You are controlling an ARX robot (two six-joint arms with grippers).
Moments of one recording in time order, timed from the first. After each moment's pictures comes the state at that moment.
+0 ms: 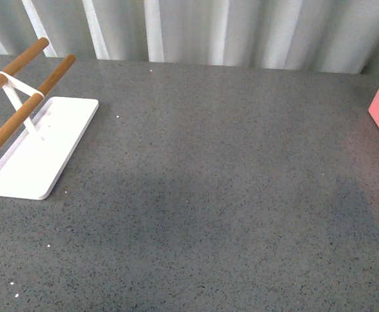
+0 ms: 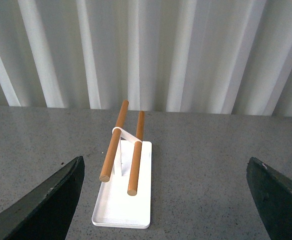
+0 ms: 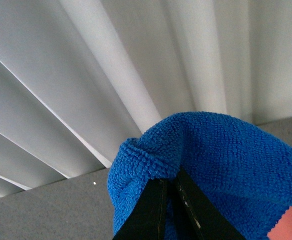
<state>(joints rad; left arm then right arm) 0.00 0.00 0.02 0.00 0.00 0.00 -0.49 1.68 1.25 0.18 -0.47 0.26</state>
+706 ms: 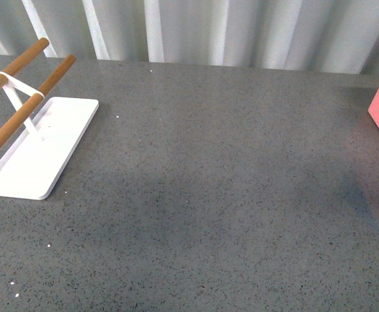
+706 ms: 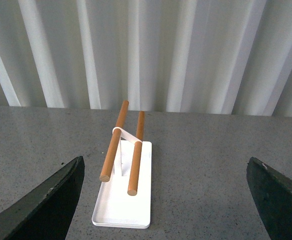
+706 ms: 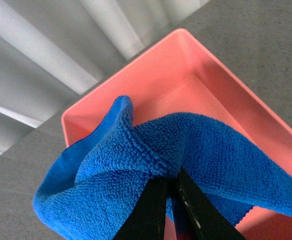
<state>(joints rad) 0.00 0.00 0.02 0.00 0.00 0.00 -0.71 1.71 0.85 0.29 -0.34 0.23</state>
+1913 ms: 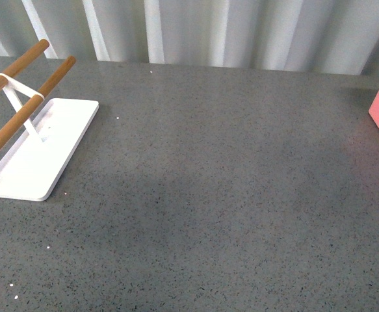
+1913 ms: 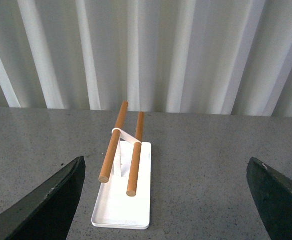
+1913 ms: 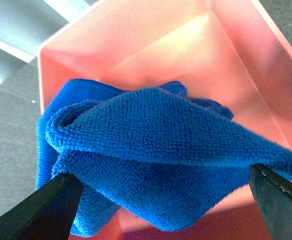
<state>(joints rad) 0.00 0.00 0.02 0.00 0.00 0.00 -0.75 1.91 1.09 -0.02 -0.65 0.02</state>
